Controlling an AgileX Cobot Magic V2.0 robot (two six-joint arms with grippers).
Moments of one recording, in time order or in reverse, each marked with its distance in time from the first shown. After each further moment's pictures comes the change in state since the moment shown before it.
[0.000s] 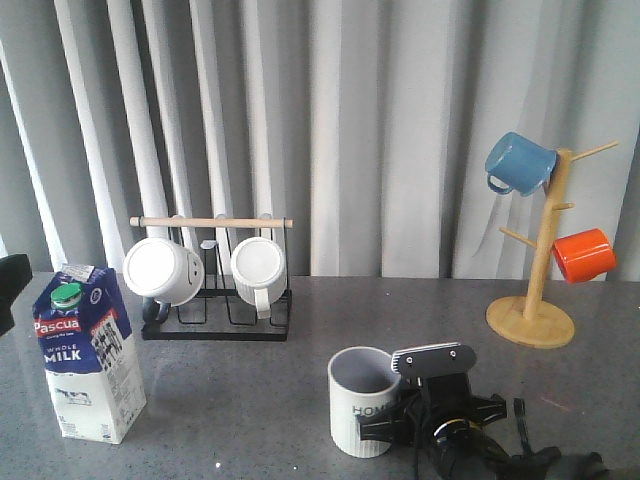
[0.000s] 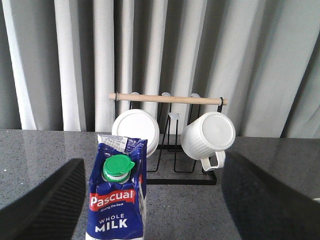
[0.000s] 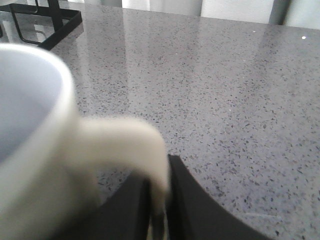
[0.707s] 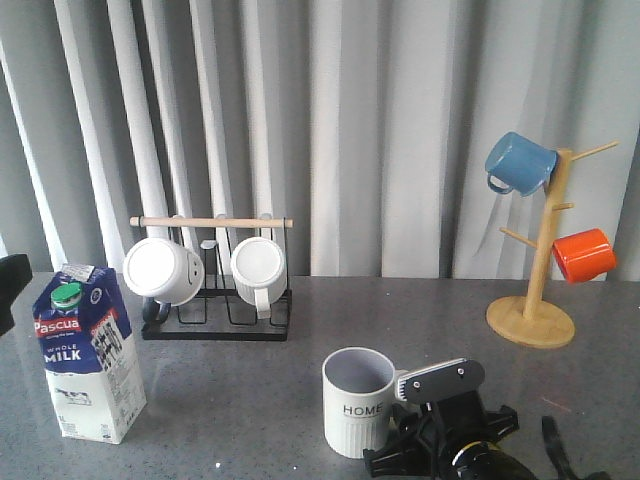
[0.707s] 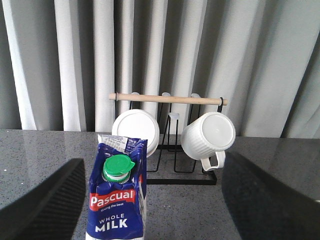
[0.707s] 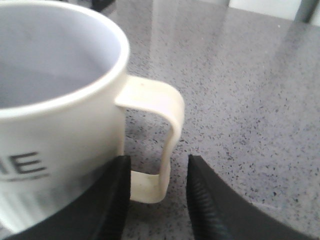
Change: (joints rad) left arm 0.000 0.000 0.000 0.000 0.000 0.000; right arm 0.000 -0.130 0.151 -0.164 0.041 0.047
